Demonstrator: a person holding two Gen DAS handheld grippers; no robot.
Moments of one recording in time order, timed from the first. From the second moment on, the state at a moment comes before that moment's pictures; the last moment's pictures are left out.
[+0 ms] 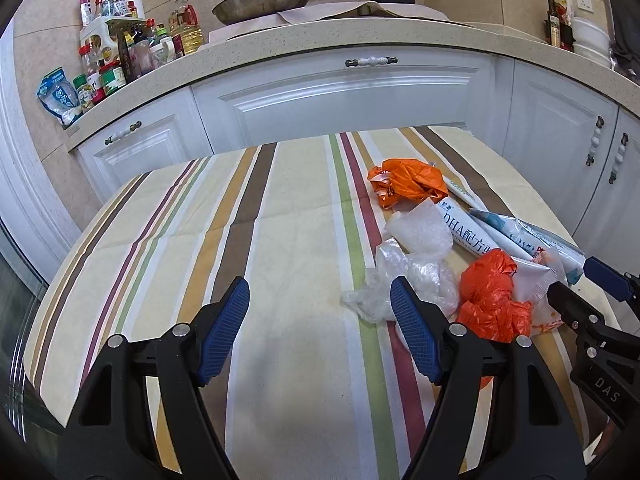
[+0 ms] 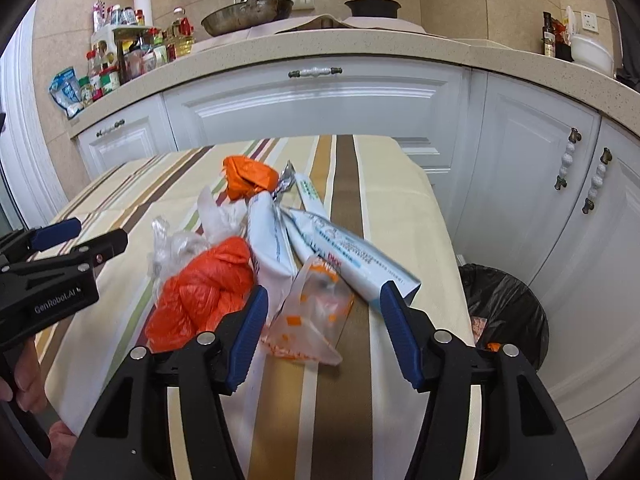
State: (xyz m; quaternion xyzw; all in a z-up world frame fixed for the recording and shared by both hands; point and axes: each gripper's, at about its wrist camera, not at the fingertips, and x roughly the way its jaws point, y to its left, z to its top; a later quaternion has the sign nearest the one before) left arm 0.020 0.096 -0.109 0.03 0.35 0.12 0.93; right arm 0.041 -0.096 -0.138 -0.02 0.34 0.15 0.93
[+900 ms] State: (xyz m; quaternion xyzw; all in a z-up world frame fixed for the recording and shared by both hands) left arm 0.012 0.043 -0.126 0.03 0.36 0.05 0.93; right arm 0.008 -0.126 -0.117 -0.03 0.31 0.14 0.94
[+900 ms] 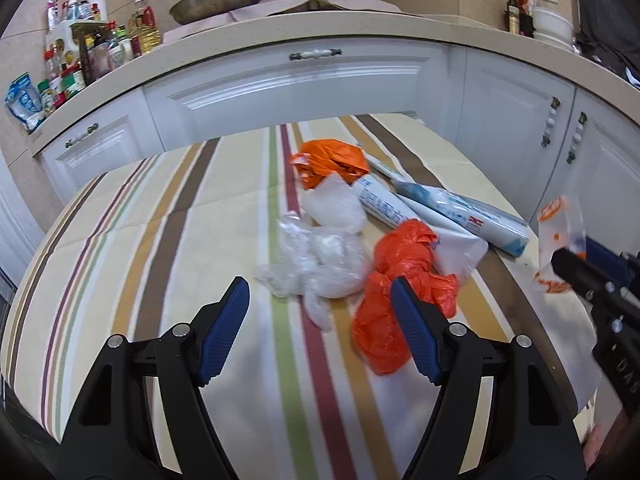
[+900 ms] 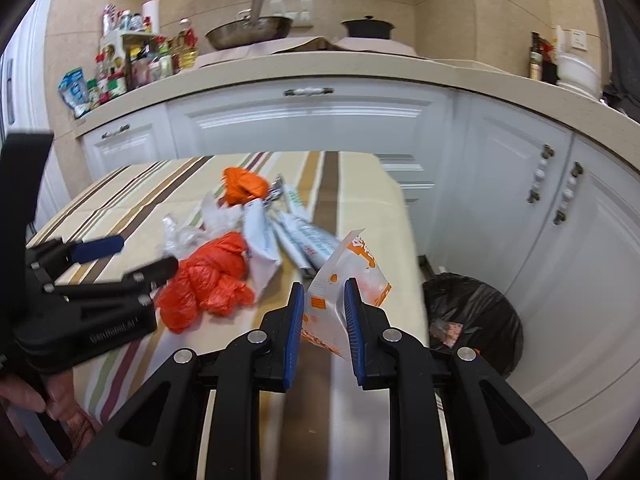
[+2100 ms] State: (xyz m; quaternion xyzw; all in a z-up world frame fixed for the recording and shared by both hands) left arm 0.001 0.018 -0.124 0.05 0.34 0.00 0.94; right arm 0.010 -0.165 -0.117 -0.01 0.31 0.10 0.95
